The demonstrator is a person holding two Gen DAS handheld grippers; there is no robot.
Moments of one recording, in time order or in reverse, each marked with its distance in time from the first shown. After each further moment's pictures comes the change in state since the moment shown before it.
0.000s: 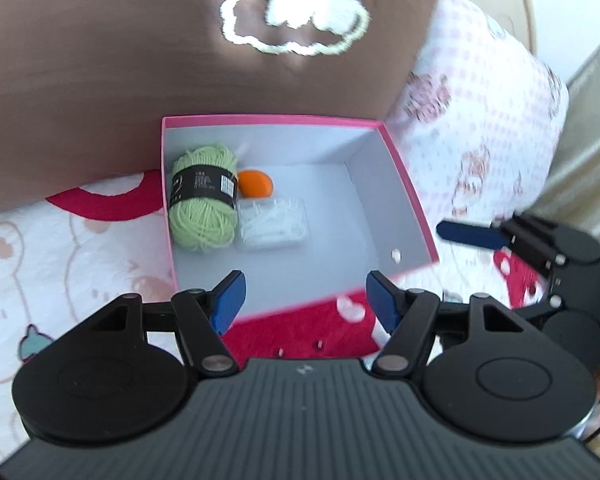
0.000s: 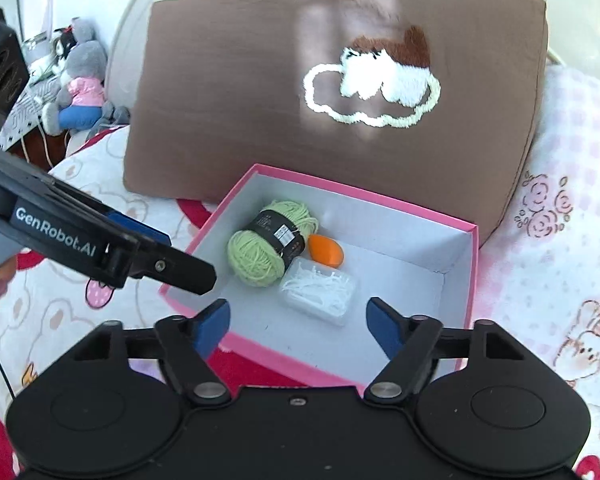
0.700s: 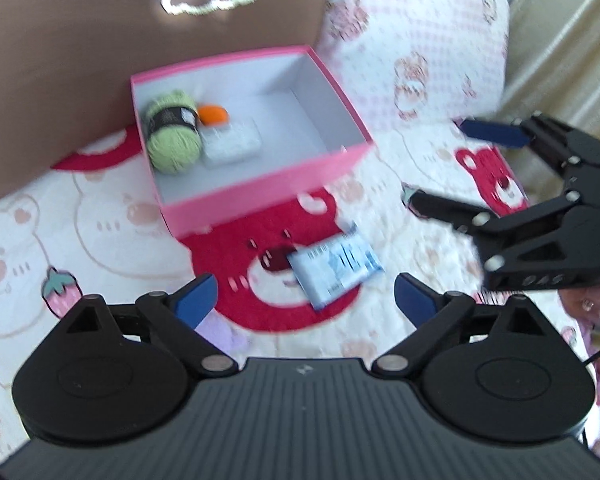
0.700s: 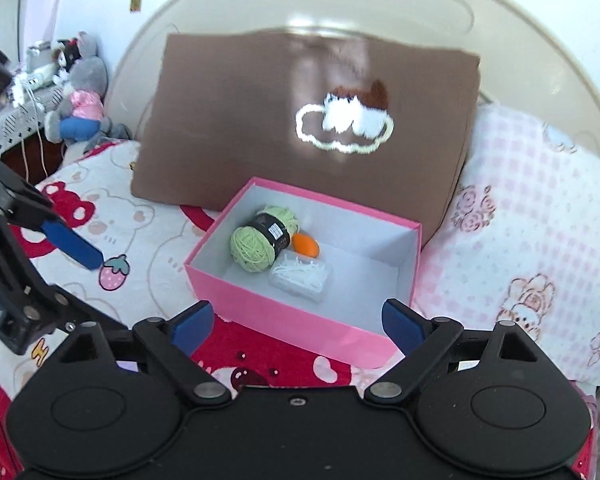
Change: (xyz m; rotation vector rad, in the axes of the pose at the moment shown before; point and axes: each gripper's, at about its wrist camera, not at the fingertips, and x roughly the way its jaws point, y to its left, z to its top) left arm -0.074 -0.051 -0.080 0.173 0.134 -0.015; right arm -0.113 0.032 -0.062 0.002 -0.142 -0.106
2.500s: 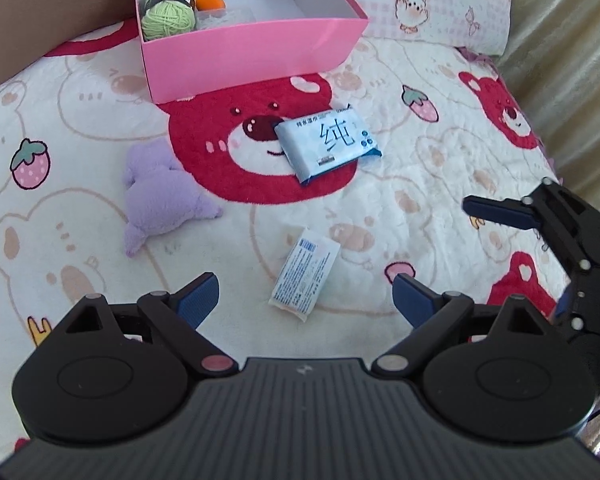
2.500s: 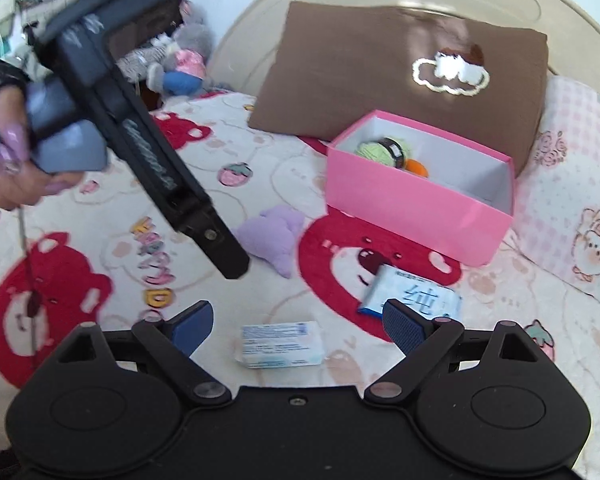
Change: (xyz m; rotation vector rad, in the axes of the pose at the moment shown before) left arm 0.042 -0.021 -0.131 -0.049 0.064 0.020; right arm -0.038 0.090 -0.163 -0.116 0.013 0.186
